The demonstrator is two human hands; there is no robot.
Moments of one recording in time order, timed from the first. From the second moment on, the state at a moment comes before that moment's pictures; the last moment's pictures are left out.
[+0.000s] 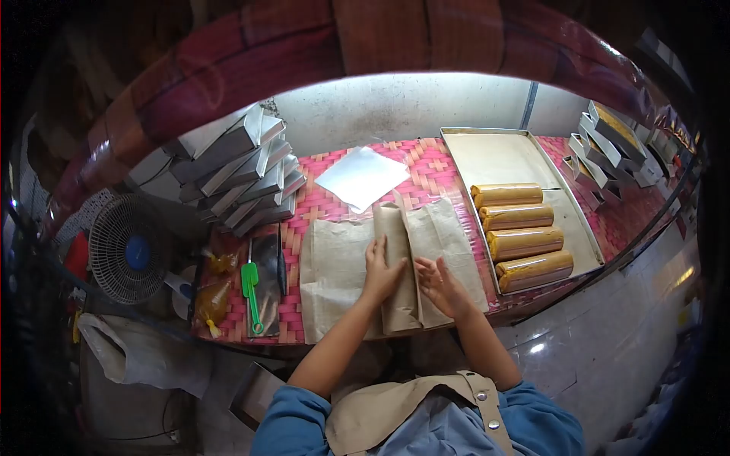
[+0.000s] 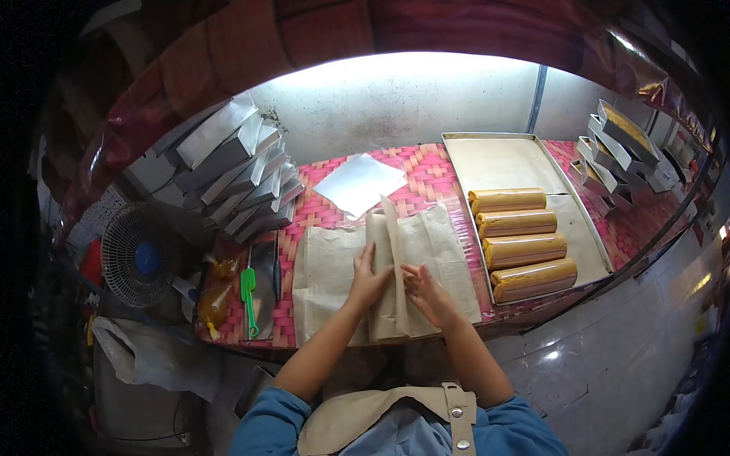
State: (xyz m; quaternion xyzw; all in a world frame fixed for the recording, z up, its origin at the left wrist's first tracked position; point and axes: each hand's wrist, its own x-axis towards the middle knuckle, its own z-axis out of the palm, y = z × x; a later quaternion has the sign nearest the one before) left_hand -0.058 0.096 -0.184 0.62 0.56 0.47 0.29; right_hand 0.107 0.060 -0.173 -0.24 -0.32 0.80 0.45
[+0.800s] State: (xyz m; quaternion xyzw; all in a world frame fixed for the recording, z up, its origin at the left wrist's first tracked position) left_hand -0.116 0.091 -0.112 0.48 0.39 0.59 0.52; right_hand 0.178 0.085 -0.169 -0.67 -0.59 0.27 0.37
